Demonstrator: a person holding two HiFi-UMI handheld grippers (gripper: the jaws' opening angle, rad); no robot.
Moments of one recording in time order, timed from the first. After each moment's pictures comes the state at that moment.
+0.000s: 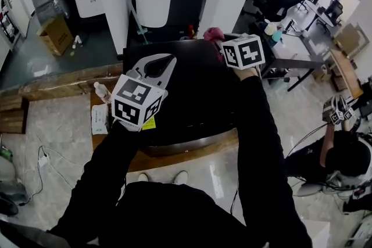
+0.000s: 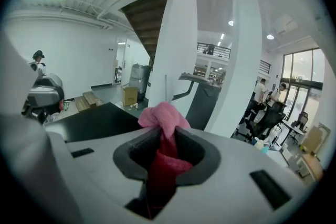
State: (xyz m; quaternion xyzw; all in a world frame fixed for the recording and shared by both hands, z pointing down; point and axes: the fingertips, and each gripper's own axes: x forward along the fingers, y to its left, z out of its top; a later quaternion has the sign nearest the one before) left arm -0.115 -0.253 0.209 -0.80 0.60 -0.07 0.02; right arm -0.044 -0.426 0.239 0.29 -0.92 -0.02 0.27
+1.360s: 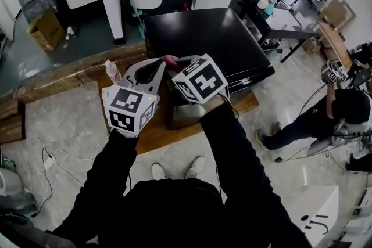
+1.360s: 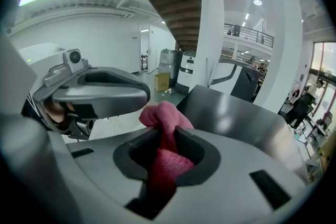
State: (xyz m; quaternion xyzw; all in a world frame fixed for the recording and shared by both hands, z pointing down) left arm -0.203 -0.077 0.277 -0.81 0.59 -0.06 -0.02; right arm -0.194 -0.099 0.336 0.16 -0.92 0.01 0.36
